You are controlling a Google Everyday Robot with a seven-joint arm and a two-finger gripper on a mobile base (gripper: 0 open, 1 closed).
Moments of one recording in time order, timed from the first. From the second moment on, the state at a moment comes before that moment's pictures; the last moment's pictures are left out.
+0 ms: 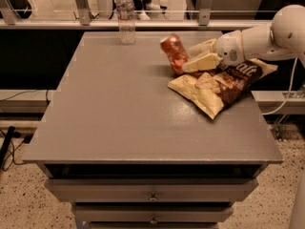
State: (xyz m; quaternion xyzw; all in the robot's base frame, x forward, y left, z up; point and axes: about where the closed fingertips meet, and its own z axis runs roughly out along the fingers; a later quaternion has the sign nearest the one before) arm 0.687 -0.150 0.880 -0.48 0.70 0.30 0.44
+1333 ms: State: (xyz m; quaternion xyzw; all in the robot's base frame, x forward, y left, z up) arm 0.672 -0.128 0.912 -0.49 0.69 0.26 0.47
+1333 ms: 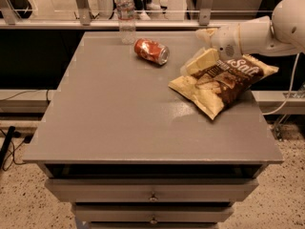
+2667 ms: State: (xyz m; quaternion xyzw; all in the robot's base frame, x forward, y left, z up) arm 0.758 -0.032 0.907 -0.50 0.78 0.09 0.36
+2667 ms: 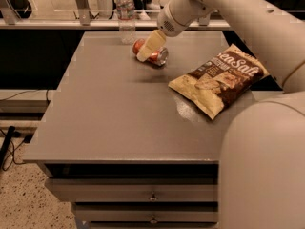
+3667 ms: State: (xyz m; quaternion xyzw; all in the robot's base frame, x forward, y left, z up) arm 0.776 -0.048 0.871 -0.46 0.85 0.05 0.26
